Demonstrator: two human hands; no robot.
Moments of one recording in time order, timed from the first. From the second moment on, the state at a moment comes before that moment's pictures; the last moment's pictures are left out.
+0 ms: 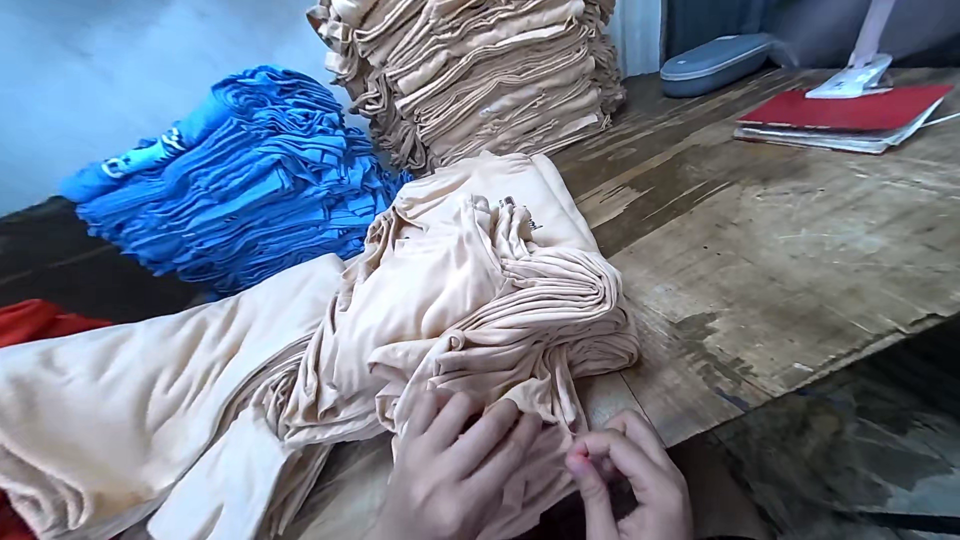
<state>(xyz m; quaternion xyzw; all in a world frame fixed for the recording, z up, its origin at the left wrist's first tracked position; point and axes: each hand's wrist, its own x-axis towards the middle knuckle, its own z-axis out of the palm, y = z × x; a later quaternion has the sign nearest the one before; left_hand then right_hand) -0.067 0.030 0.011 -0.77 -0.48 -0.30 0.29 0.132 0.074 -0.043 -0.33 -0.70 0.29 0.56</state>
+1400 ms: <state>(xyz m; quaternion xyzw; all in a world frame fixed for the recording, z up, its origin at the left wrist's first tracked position) -0.092 0.028 0.043 -0.67 -0.65 -0.31 0.17 0.182 0.132 -0.004 -0.41 -0.81 0.16 0.38</state>
